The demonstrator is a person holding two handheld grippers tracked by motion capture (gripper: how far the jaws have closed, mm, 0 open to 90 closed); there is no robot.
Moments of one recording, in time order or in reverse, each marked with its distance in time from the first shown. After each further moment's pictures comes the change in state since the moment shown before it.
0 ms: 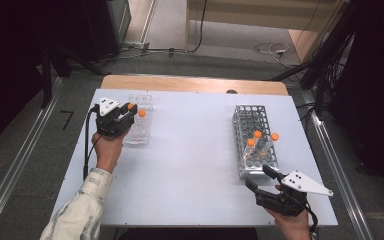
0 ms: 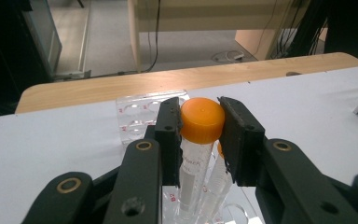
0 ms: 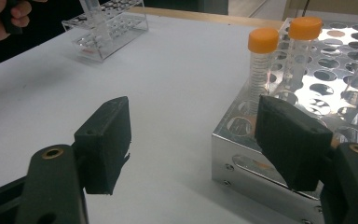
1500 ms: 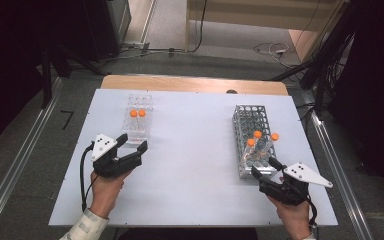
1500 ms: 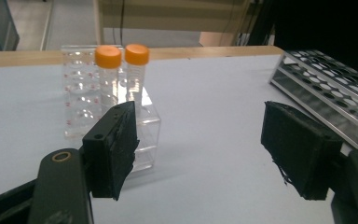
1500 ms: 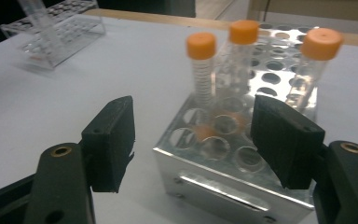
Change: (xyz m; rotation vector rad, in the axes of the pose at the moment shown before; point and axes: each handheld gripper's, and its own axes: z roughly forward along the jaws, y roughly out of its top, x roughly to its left) left arm -0.044 -0.054 -0.082 -0.016 -0.148 -0.029; right arm -0.026 0.005 0.014 -0.010 -0.138 0.022
